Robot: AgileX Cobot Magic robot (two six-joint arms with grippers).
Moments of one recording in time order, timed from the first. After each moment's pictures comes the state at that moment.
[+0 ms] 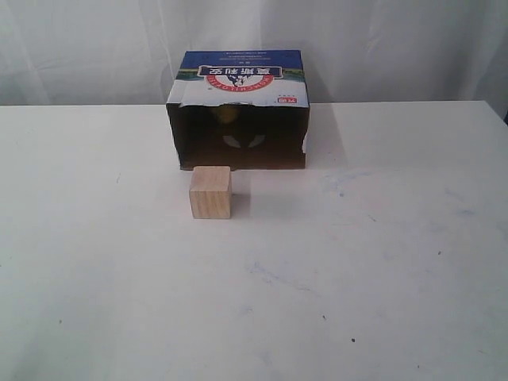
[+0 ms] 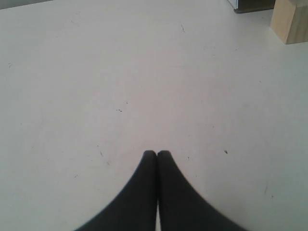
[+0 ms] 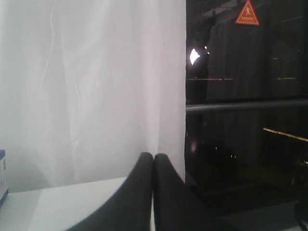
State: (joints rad) left arm 0.05 0.00 0.02 -0.01 0.44 0.10; right arm -0.26 0.00 0.00 0.13 -0.15 -0.08
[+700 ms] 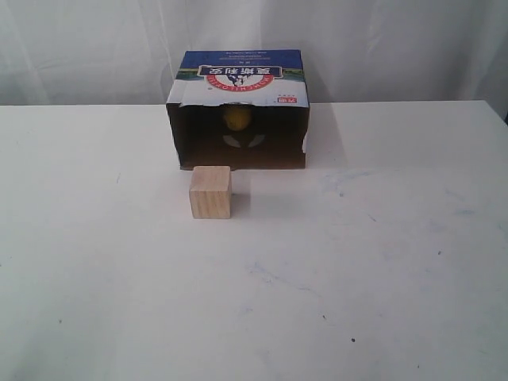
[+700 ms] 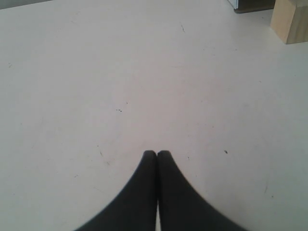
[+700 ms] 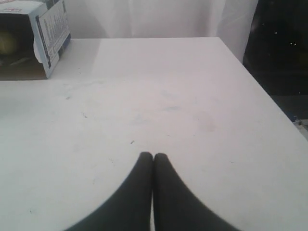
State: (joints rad) left arm 0.05 0.00 0.02 -0.01 0.44 0.10; right arm -0.09 0.00 0.00 0.10 0.35 -0.05
